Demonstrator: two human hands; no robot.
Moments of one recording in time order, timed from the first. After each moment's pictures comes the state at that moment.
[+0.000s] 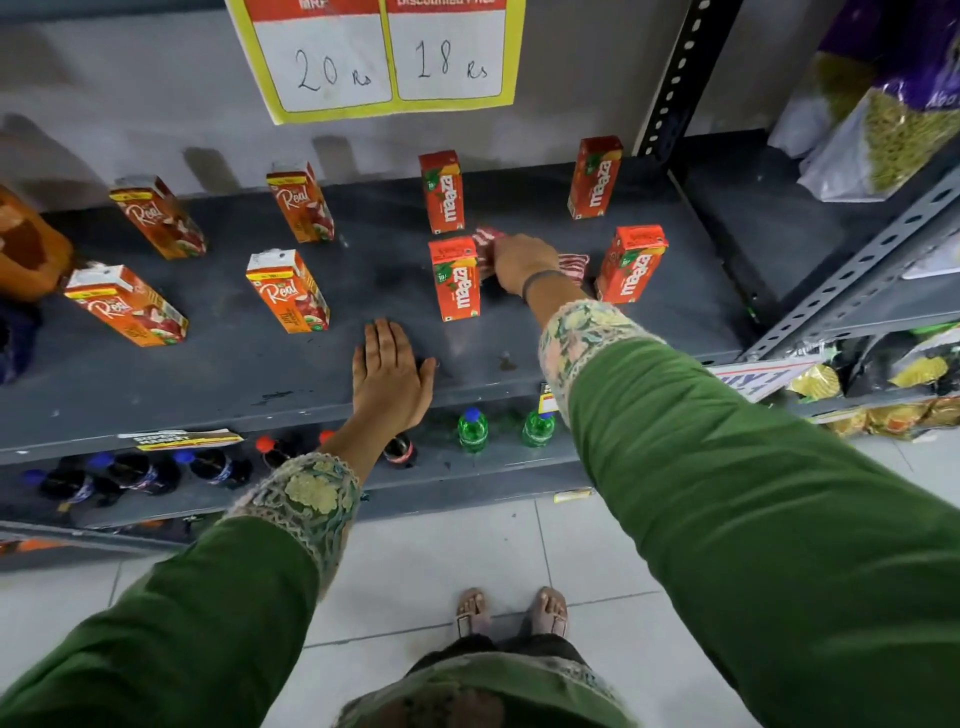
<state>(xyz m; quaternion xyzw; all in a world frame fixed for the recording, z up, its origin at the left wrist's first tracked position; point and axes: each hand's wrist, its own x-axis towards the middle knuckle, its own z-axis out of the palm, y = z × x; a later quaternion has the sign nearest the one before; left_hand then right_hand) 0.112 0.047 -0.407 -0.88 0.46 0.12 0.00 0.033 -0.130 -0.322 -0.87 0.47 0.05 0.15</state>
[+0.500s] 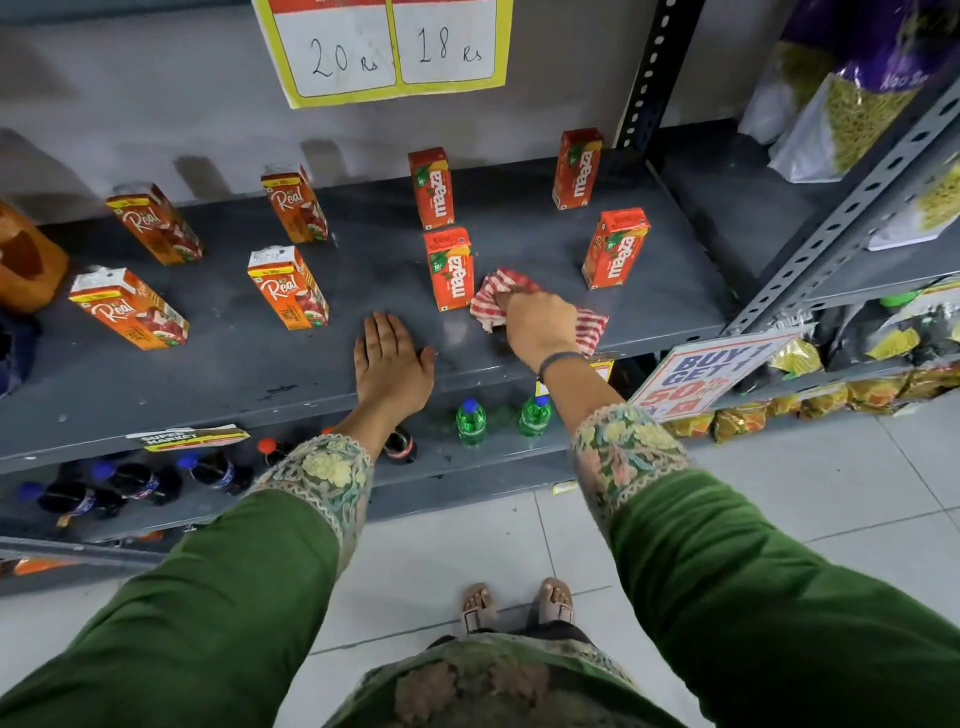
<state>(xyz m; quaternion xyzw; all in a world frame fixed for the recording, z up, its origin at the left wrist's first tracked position) 0.112 0.049 -0.405 -0.88 0.45 0.14 -0.01 -0.024 -0.054 -0.346 -0.88 0.48 0.01 0.04</state>
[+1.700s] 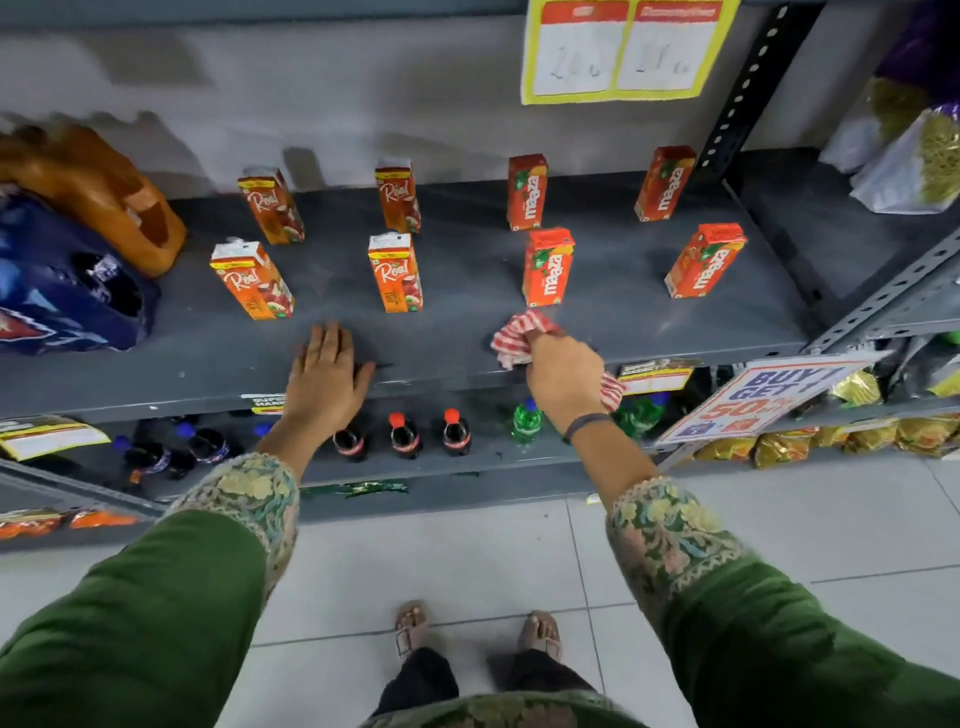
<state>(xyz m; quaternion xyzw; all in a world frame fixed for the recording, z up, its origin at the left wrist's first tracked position) 0.242 0.178 -0.396 -0.88 0.47 0.06 -0.01 0.013 0.041 -0.349 -0.87 0.49 -0.04 0.07</state>
